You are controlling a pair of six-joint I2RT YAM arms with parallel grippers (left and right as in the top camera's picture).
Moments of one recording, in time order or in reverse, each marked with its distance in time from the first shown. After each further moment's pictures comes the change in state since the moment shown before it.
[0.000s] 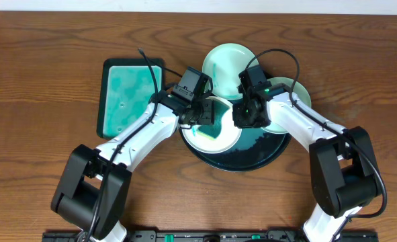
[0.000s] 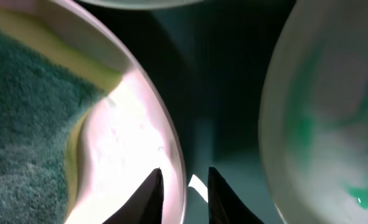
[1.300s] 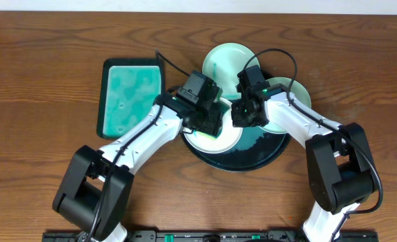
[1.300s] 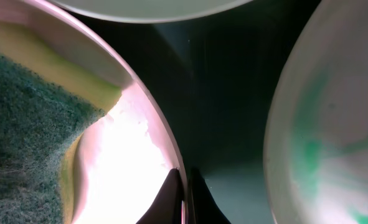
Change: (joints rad) left arm -0.040 0.000 0.000 -0.044 0.098 0.217; right arm 0.000 0.028 0.000 0.040 0.015 -0.008
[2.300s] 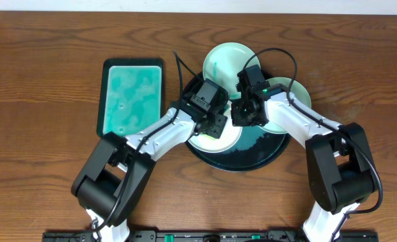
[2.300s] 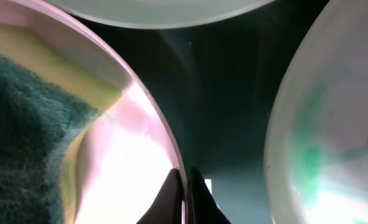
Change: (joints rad) left arm -0.056 0.123 -0.021 0.144 -0.156 0.045; right arm 0.000 0.000 0.000 0.013 0.002 0.000
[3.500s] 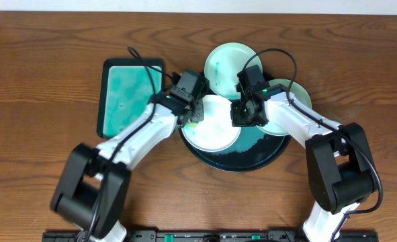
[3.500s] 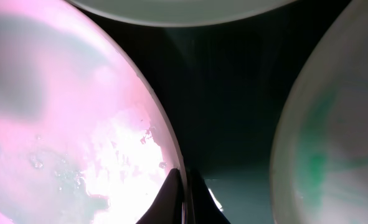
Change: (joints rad) left arm 0.111 -0.134 -0.003 -0.097 -0.172 -0.363; right arm 0.000 0.000 0.000 -0.006 -0.013 0.001
